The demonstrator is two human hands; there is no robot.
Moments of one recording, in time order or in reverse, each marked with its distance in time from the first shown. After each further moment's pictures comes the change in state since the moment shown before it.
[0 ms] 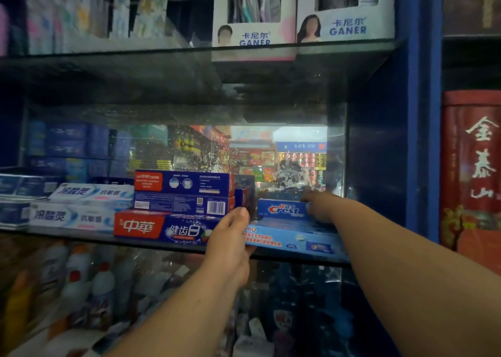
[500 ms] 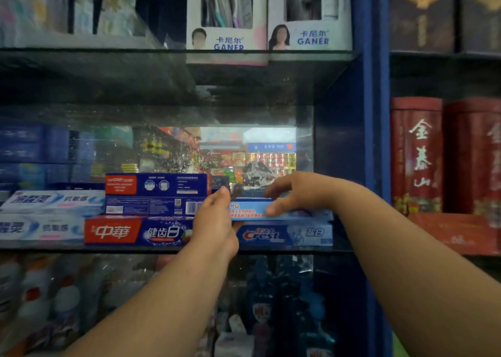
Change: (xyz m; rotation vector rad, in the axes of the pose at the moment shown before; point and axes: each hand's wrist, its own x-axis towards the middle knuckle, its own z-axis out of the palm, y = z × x) left_hand -0.004 0.026 0.027 -0.069 0.009 -0.033; right_hand -0.094 -0.026 -0.054 0.236 -0.064 -0.248
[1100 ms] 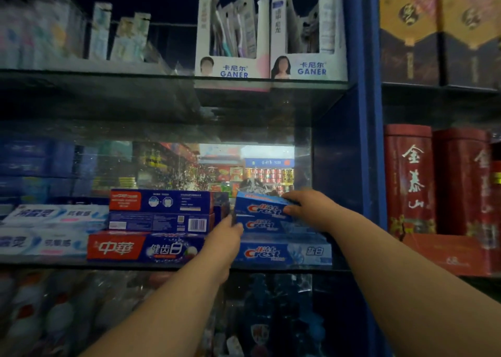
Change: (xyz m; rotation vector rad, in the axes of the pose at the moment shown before) left_hand 0.003 0.002 -0.012 0.626 -0.203 0.002; right_hand 0.020 0.024 0.005 -0.123 0.254 0.079
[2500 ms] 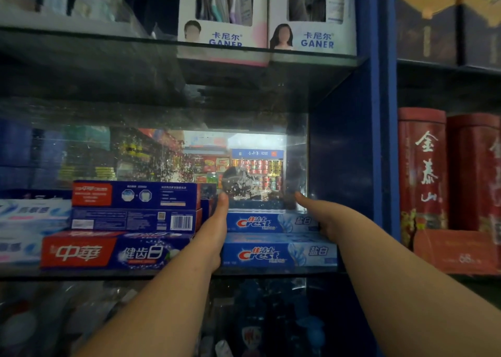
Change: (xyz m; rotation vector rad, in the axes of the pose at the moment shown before) left_hand 0.083 -0.023 0.002 -0.222 -0.093 -0.246; right_hand 0.048 0.066 0.046 0.768 -0.134 0.716
